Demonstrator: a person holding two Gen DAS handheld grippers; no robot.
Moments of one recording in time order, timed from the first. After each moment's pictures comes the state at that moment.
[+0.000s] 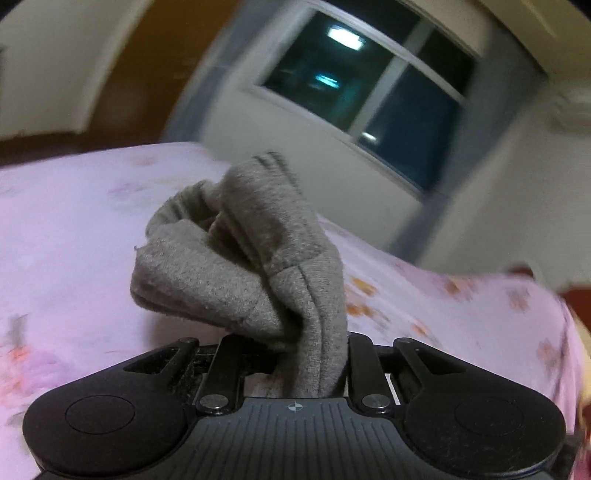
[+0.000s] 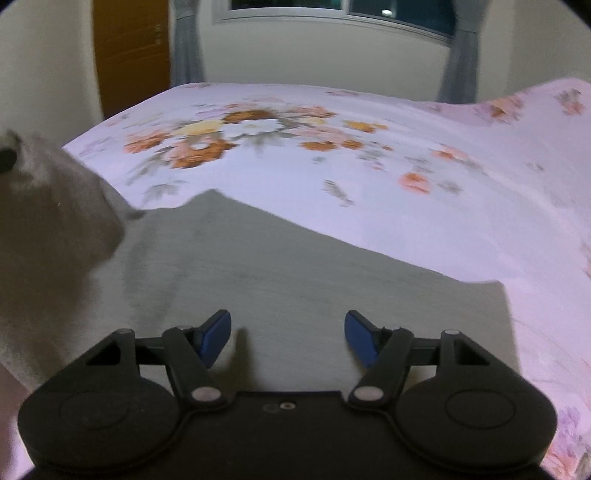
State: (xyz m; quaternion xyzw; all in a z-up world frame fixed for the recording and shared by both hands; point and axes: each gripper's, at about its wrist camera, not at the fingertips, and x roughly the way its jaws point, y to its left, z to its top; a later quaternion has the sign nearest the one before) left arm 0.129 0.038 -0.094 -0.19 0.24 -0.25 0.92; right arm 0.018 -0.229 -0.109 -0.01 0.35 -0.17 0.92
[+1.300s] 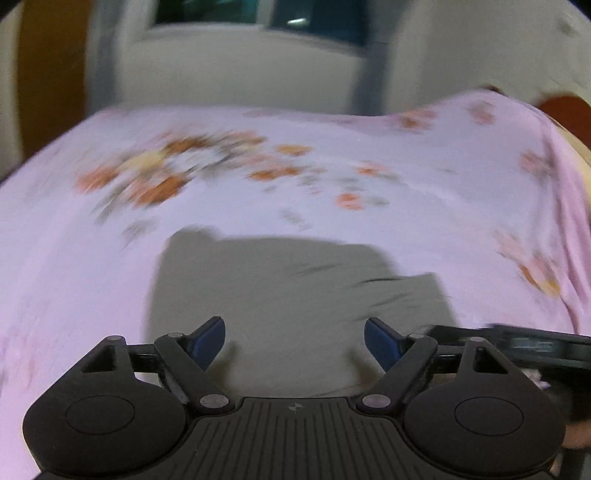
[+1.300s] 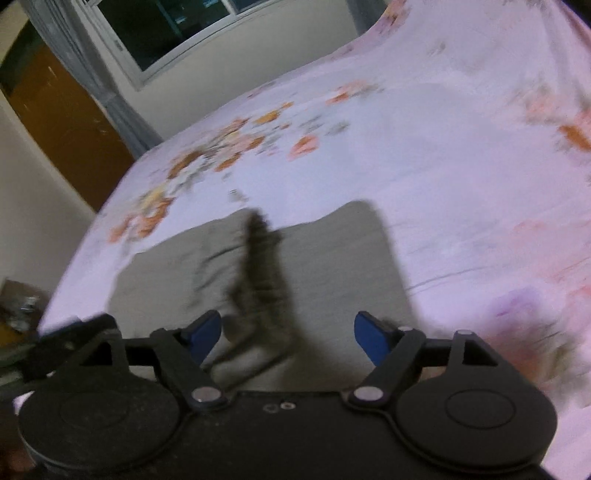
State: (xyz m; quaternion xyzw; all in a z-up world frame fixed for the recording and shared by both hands) left arm 0.043 -0.097 -0.087 0.01 0.36 -0.27 0.89; right arm -0.083 -0.345 -0.087 0.27 0.32 -0.12 0.90
